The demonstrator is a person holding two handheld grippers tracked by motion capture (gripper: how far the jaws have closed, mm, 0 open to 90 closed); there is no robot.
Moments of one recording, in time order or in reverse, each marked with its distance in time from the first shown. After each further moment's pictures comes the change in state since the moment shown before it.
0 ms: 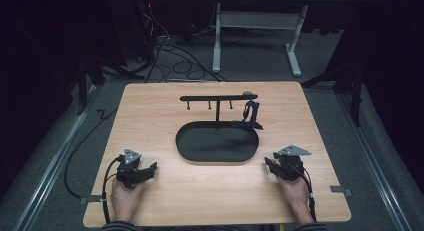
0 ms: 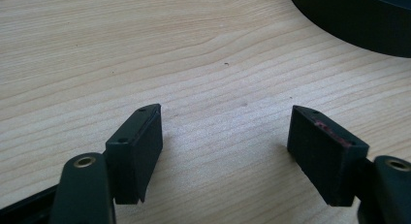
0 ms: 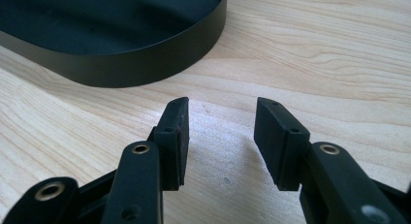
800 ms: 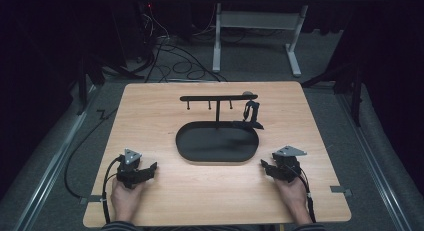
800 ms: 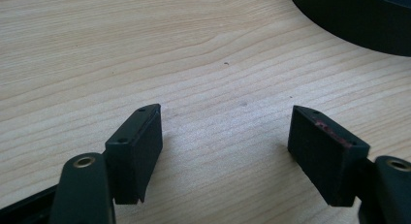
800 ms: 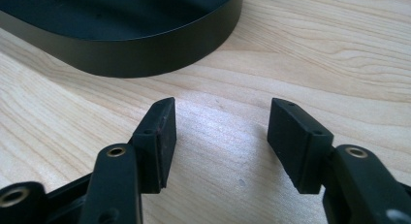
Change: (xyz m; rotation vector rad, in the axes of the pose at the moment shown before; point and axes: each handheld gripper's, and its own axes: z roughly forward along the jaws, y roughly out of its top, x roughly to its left) left arm -0.001 0.000 0.000 0.000 0.002 0.005; right arm 0.005 -0.001 0.007 0.023 0.013 -0.033
